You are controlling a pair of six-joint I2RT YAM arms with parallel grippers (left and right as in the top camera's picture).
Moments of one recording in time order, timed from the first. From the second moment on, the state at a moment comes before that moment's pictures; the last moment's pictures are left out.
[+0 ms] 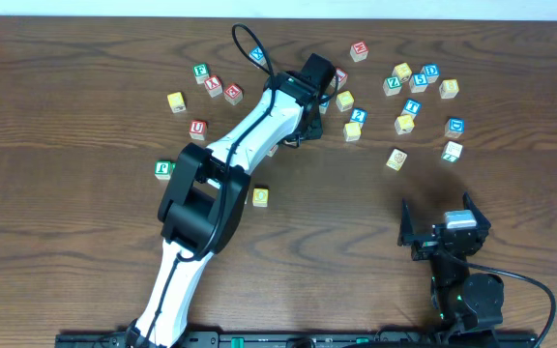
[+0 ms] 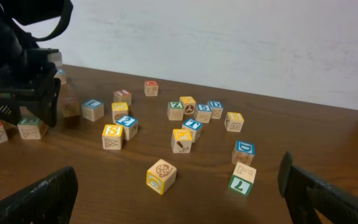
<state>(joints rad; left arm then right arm) -0.56 2.33 1.92 -0.91 -0.09 -0.68 0.15 0.01 0.01 -0.07 0.07 -0.10</state>
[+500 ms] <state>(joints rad) -0.56 2.37 1.92 -0.91 -0.08 -0.68 0.15 0.01 0.01 -0.07 0.07 -0.10</state>
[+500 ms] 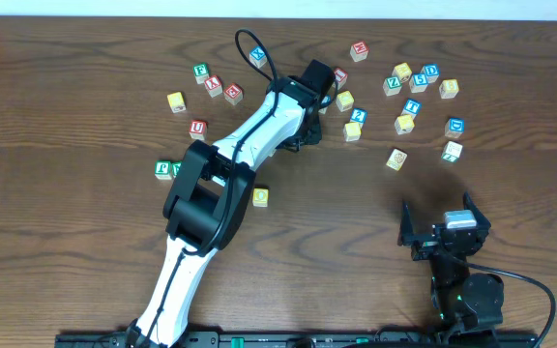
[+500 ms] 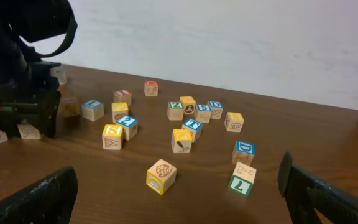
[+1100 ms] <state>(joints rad) -0.55 2.37 1.92 -0.91 -0.08 -0.69 0.15 0.01 0.01 -0.07 0.07 -0.10</state>
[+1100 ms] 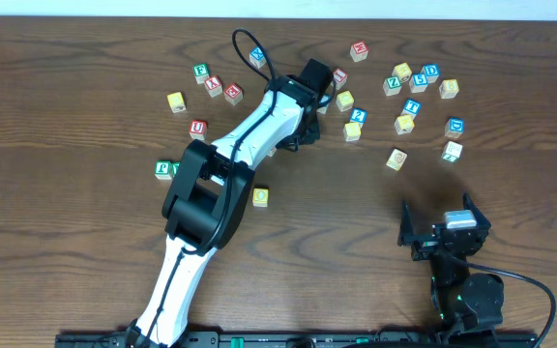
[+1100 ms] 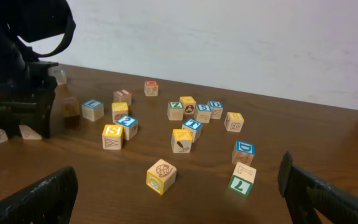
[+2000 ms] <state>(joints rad) -0.55 2.04 1.92 -1.11 -0.08 -0.44 0.15 0.01 0.01 -0.07 0.07 -0.10</state>
